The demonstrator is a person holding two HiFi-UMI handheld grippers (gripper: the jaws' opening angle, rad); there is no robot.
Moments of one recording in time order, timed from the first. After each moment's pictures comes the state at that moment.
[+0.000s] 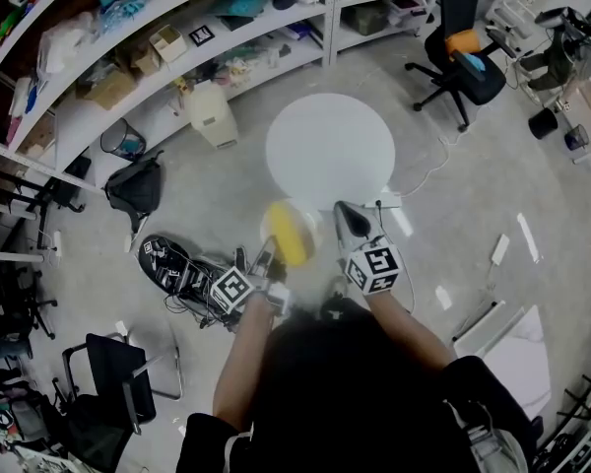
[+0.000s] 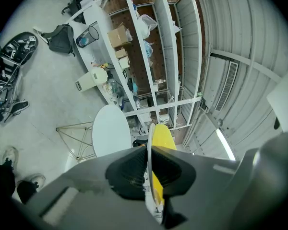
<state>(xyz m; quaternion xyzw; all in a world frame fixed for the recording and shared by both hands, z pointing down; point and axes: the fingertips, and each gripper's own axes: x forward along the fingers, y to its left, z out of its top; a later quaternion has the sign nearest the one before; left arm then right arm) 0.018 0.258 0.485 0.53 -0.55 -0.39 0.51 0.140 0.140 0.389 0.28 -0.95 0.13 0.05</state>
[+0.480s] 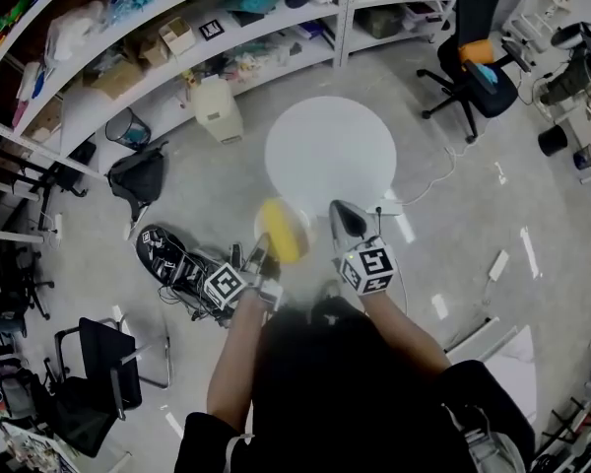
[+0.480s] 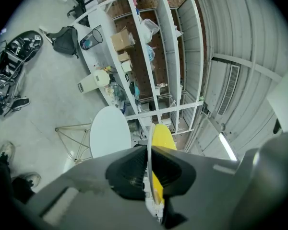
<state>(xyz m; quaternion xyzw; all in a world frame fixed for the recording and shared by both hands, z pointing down) 0.021 0.236 0.489 0.51 -0.57 -0.41 0.51 0.142 0.109 0.389 0.25 -0.96 0.13 0.05</state>
